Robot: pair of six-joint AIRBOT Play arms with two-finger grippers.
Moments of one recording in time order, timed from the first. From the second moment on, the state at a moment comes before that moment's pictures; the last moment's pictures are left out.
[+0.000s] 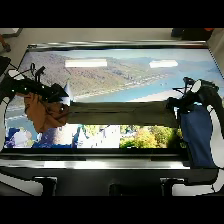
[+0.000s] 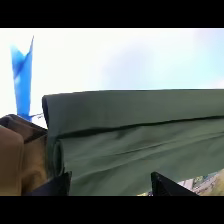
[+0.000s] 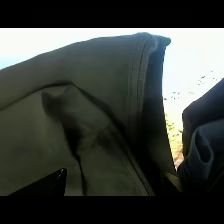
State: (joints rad) left arm 0.16 -1.72 1.63 0.95 -1.39 -1.43; right arm -0.19 -1.61 1.38 -1.48 1.16 1.60
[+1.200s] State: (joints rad) left arm 0.05 -1.63 1.64 0.95 -1.38 -1.38; right arm -0.19 -1.74 1.38 -1.23 1.21 1.66
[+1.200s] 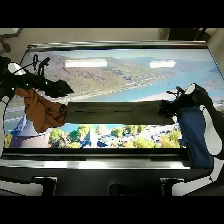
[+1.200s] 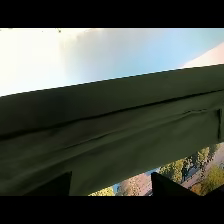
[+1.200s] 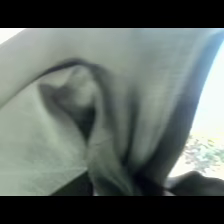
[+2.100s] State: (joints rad) left arm -0.44 -1.86 1.64 0.84 -1.13 -1.46; right arm -0.09 -1.26 1.38 -1.09 1.31 1.60
